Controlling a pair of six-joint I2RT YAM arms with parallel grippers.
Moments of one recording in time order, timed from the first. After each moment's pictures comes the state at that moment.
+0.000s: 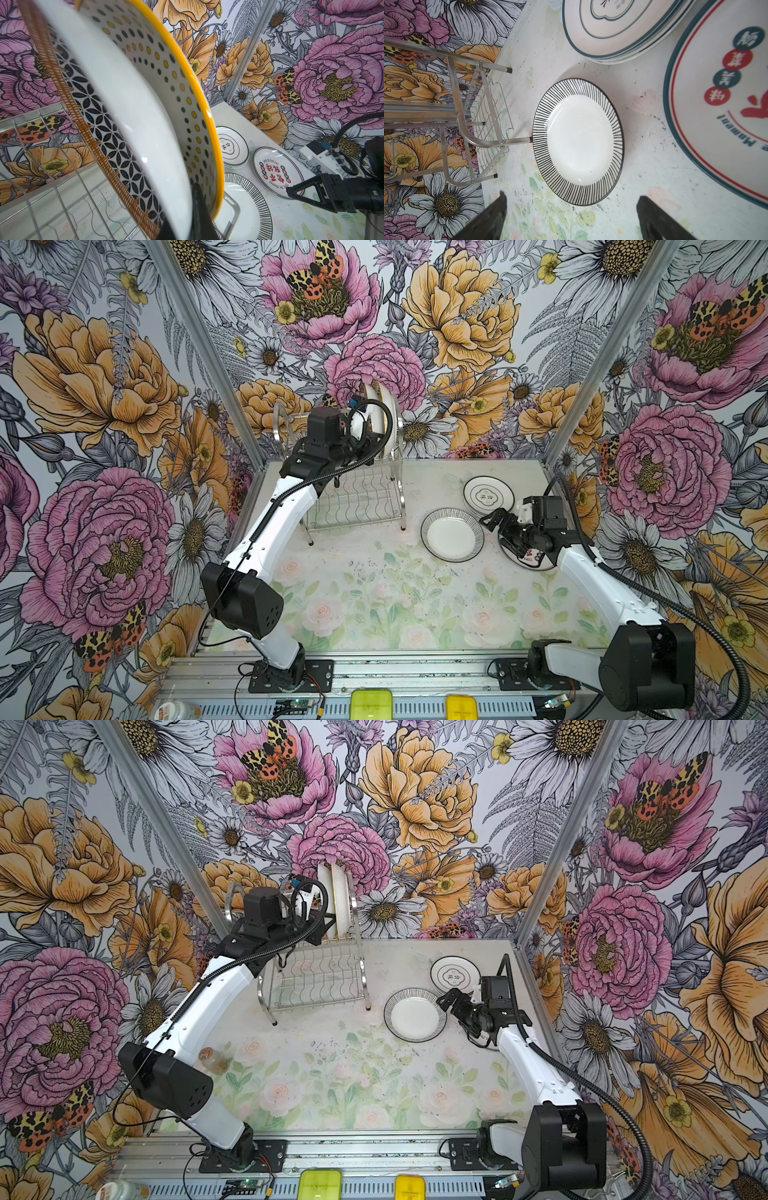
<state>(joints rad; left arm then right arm) -0.33 1.65 1.76 -0.42 0.37 -0.06 0.00 1.22 0.87 -0.52 -0.44 0.68</state>
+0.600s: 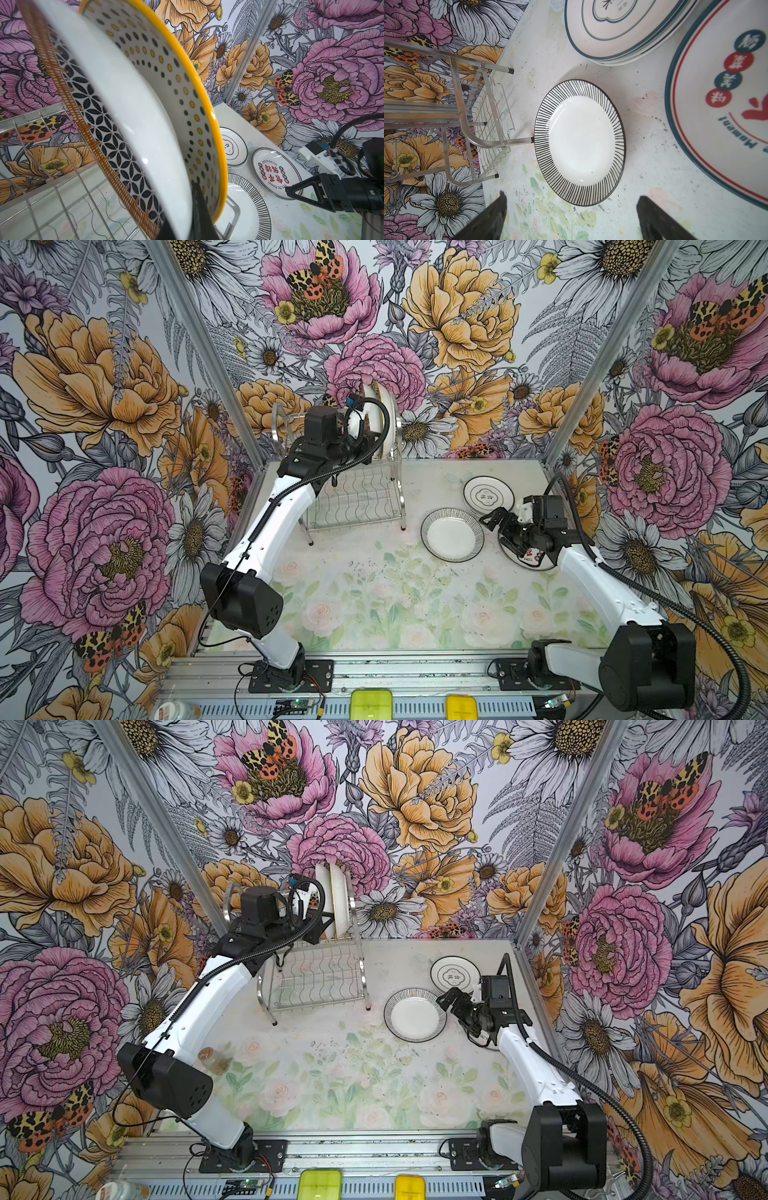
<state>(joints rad) -0.31 1.65 1.77 -0.42 0.39 -0.06 0.00 1.22 0.87 -0.52 -0.44 0.68</state>
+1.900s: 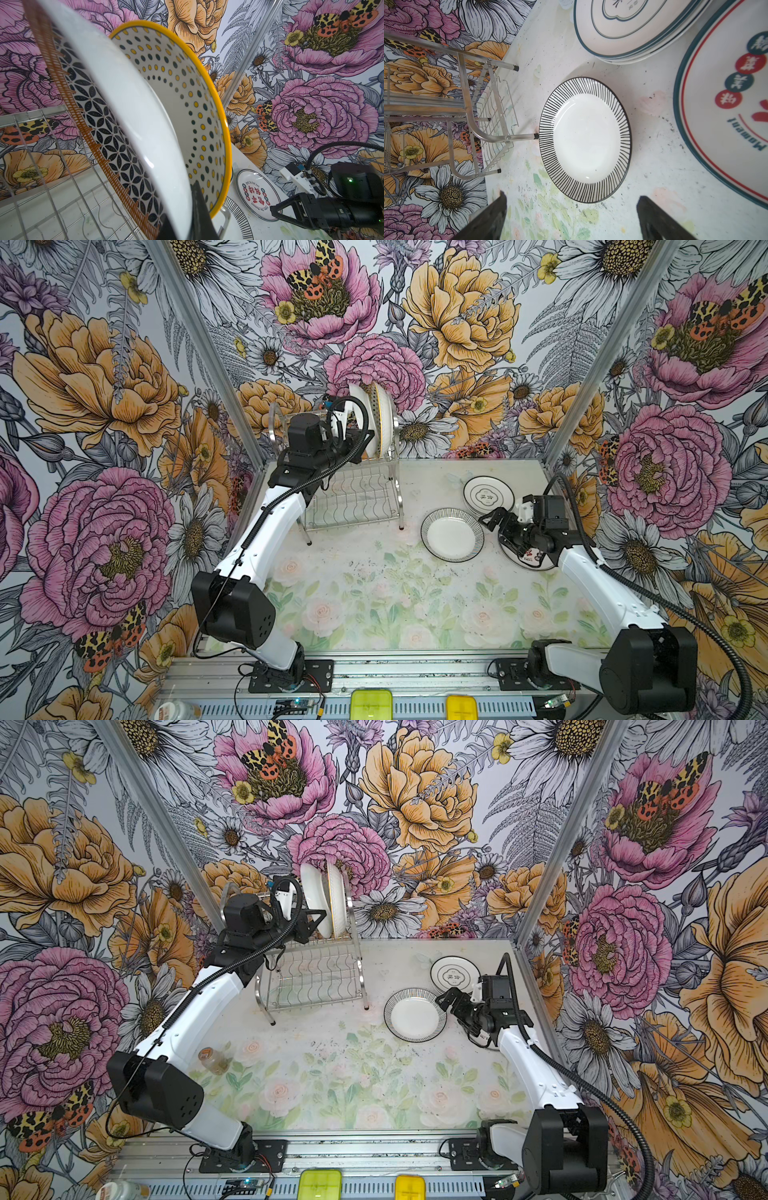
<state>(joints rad) -0.24 1.56 1.59 -0.17 0.51 -0.24 0.00 1.21 0.87 -0.52 -0.47 0.66</state>
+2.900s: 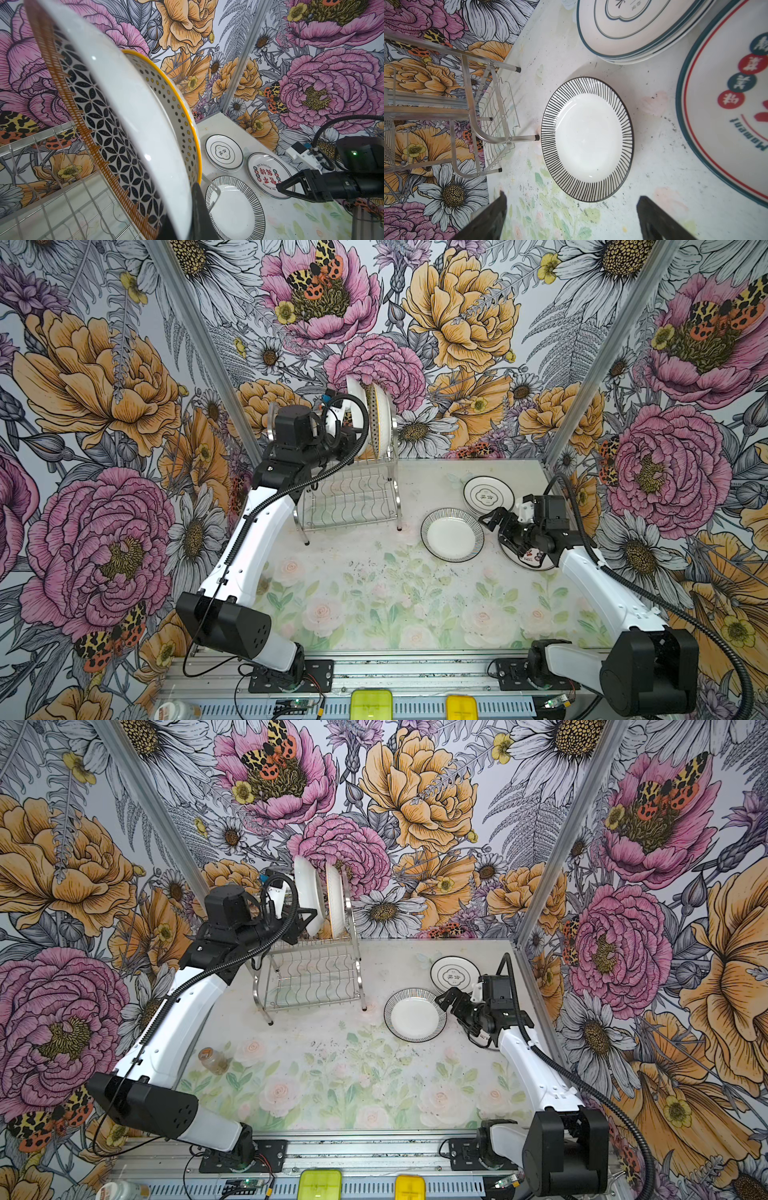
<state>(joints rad) -0.24 1.51 1.71 -0.43 0.47 -0.05 0.00 1.20 0.87 -0.53 -0.48 0.66</state>
